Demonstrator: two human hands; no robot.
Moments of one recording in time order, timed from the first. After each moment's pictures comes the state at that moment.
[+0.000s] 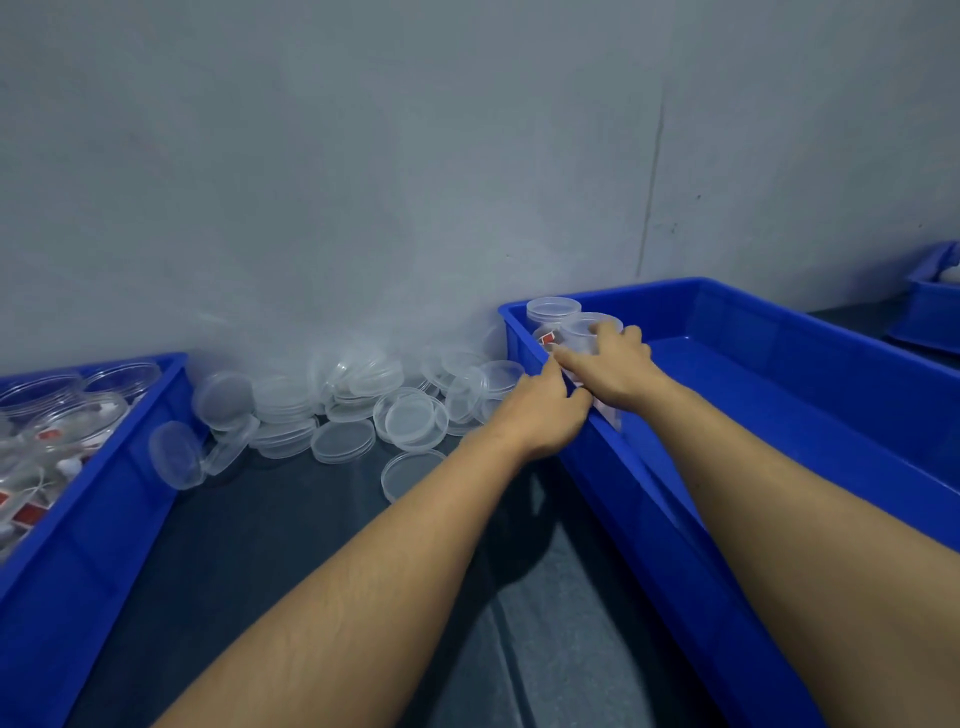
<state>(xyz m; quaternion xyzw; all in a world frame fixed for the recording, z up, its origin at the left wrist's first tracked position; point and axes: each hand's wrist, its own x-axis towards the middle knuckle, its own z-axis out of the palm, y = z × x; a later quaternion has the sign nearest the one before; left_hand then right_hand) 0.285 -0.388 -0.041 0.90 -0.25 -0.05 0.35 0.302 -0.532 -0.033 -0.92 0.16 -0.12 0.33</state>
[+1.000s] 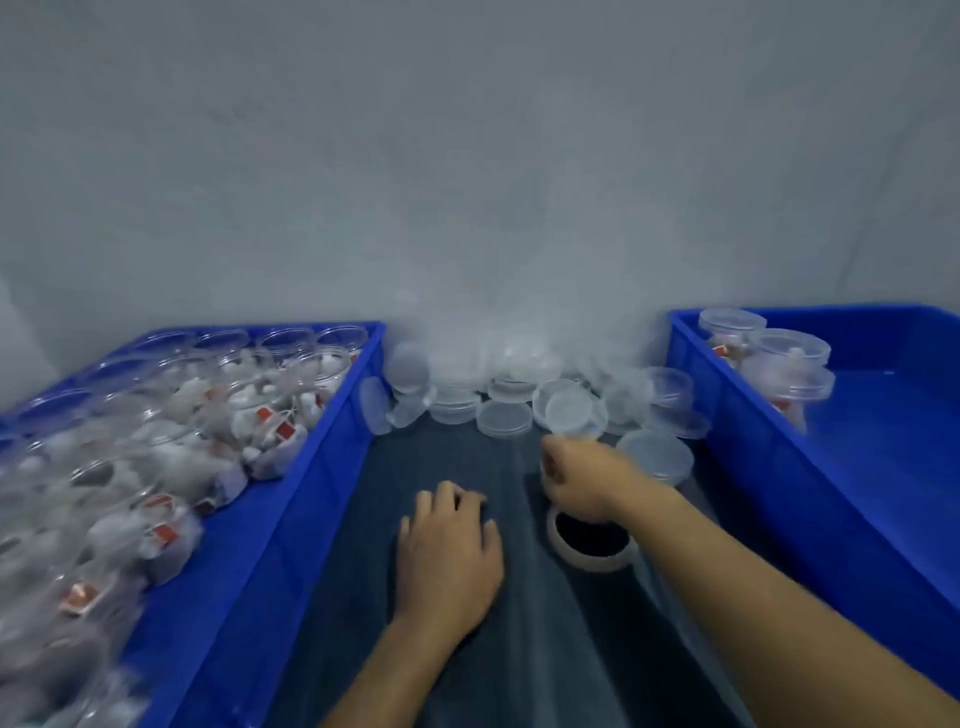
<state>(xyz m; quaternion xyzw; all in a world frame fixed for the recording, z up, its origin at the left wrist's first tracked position) 0.182 -0.147 -0.147 0.98 0.02 0.13 0.14 0.275 -0.332 -0.098 -0.98 -0.17 0.04 0.09</state>
